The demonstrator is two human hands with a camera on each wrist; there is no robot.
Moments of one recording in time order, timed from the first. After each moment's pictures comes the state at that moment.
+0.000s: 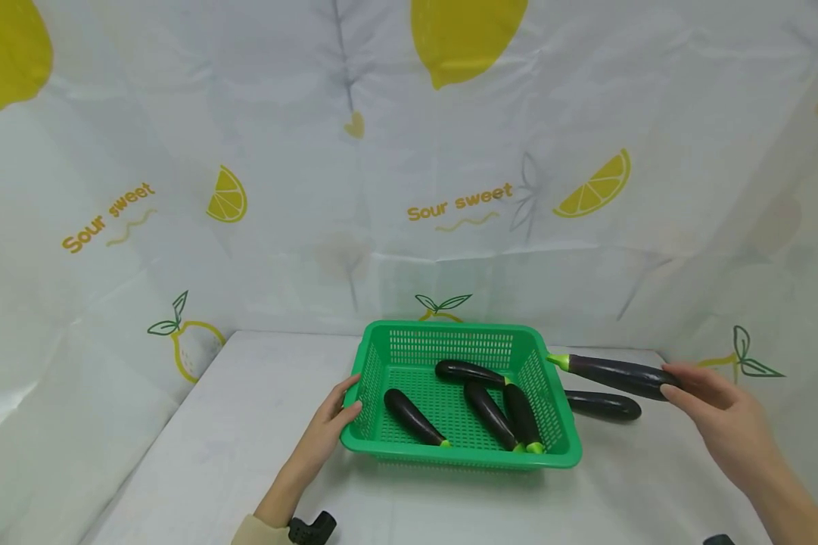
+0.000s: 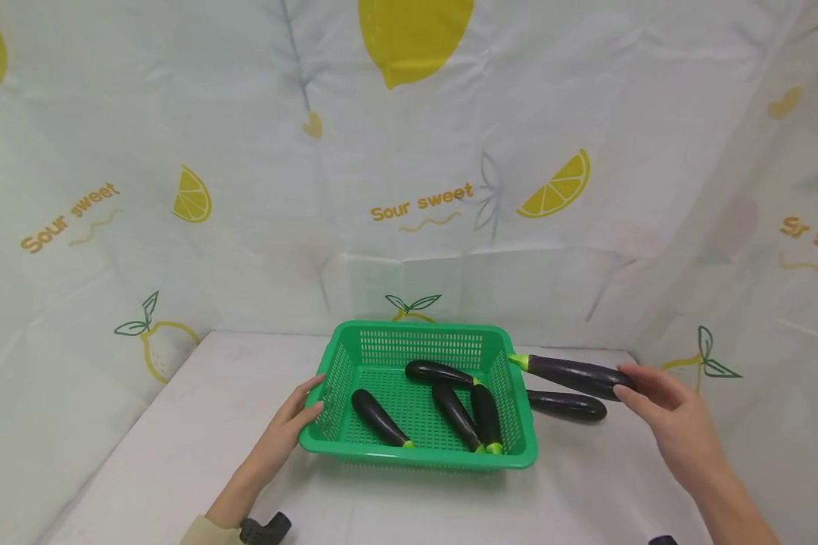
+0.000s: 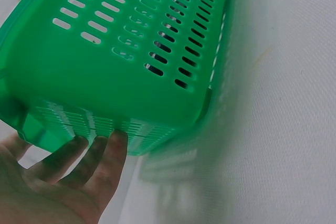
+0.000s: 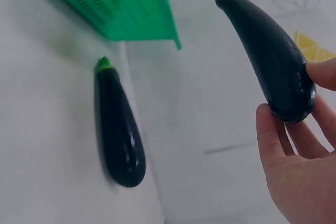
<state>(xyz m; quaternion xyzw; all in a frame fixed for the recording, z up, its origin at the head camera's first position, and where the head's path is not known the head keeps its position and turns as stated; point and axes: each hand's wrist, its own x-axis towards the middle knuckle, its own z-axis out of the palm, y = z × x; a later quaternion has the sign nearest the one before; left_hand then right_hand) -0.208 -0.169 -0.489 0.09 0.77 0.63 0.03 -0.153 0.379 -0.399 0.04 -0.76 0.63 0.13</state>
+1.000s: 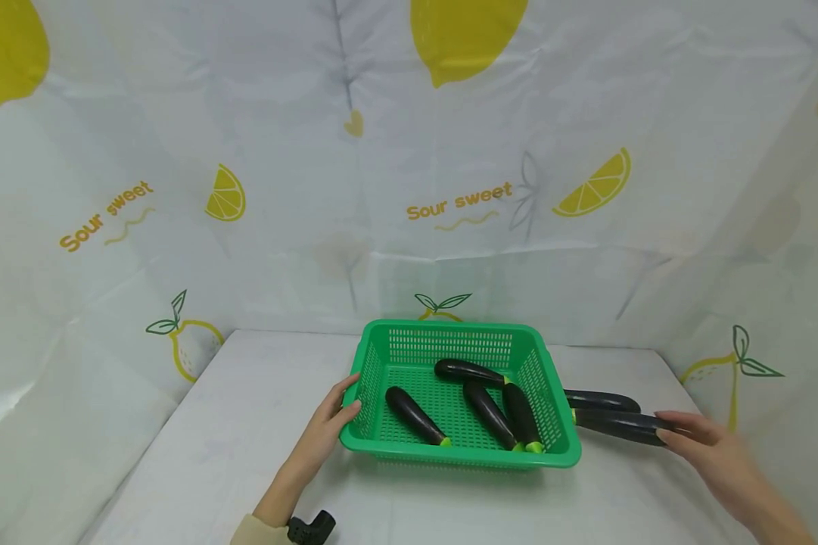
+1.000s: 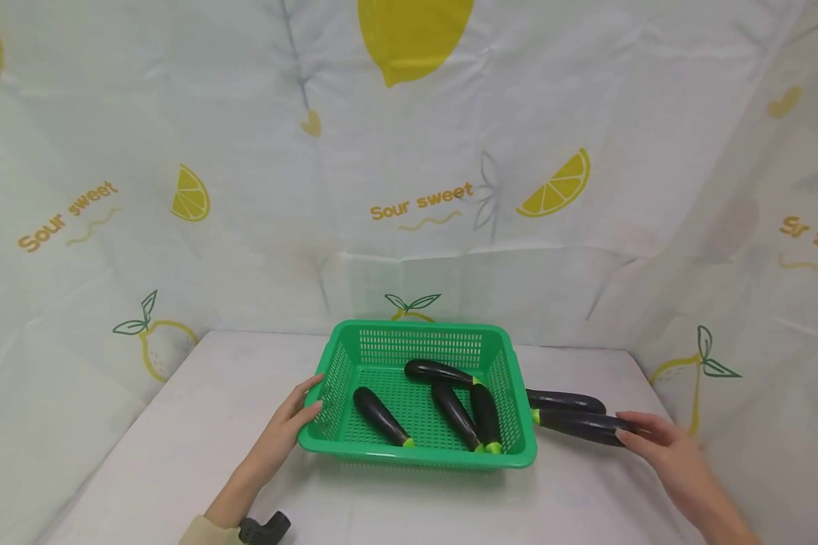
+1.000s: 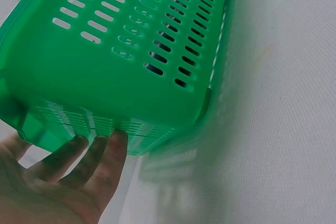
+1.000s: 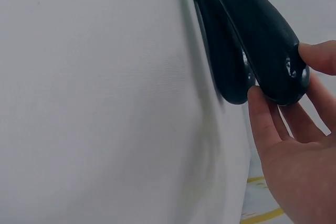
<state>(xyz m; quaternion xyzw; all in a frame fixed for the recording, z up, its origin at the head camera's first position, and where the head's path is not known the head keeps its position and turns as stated) -0.208 -0.169 -0.489 0.09 0.77 0.63 0.03 -0.161 0.425 -0.476 -0.06 -0.86 0.50 0.00</state>
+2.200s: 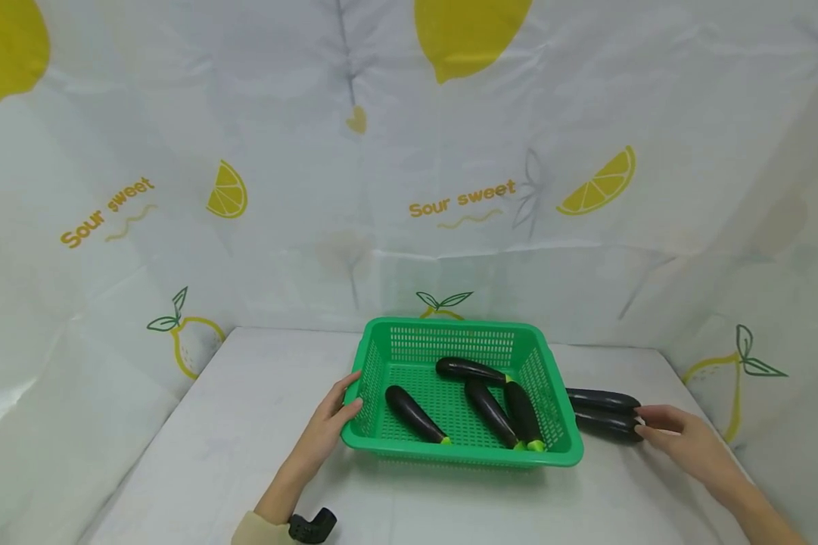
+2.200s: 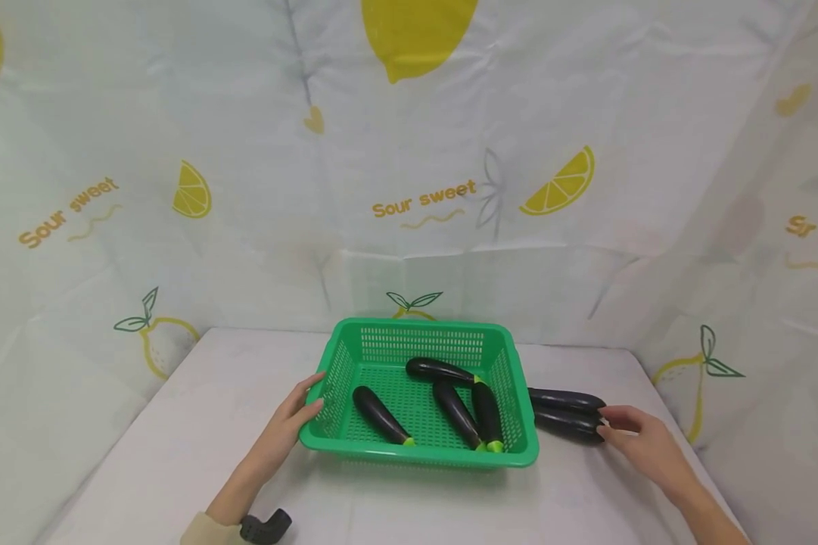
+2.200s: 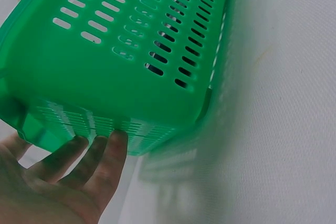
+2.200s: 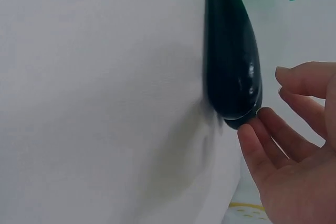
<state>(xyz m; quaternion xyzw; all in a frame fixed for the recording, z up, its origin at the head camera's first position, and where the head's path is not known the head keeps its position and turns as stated) -0.207 -0.169 -0.487 0.09 0.78 0.62 0.02 -0.187 0.401 -0.470 -0.06 -0.94 0.35 -0.03</state>
